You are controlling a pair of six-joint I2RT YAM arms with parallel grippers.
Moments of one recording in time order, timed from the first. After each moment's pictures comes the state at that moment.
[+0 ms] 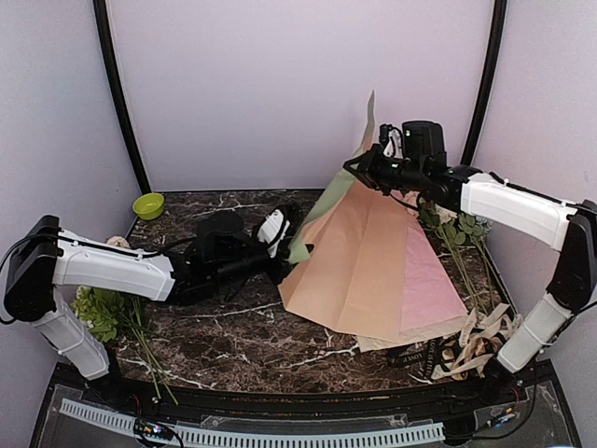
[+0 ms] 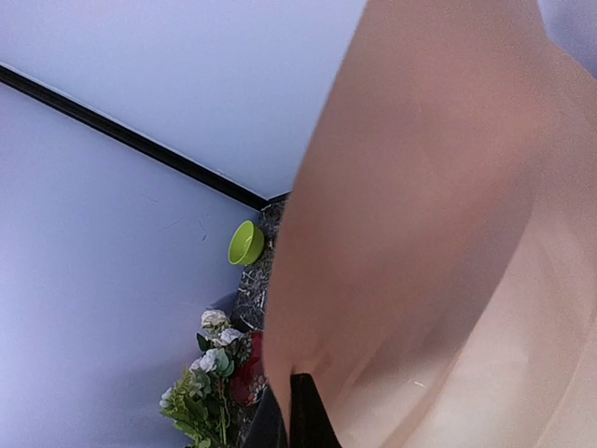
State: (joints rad) left arm -0.98 1.57 0.88 0.50 -0.02 0.21; right arm 0.58 1.58 1.34 -0.05 -0.22 0.86
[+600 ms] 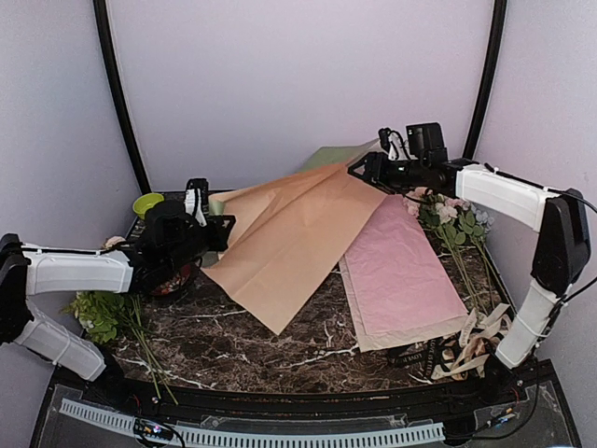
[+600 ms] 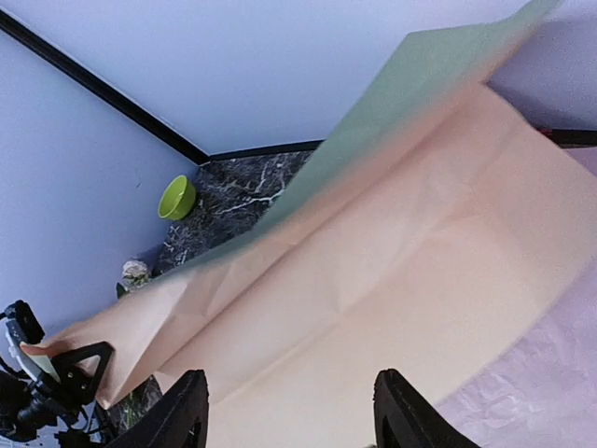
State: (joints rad) left arm -0.68 1.35 0.68 0.46 -0.17 -0.39; right arm 0.45 1.71 1.45 -0.18 -0.39 0.55
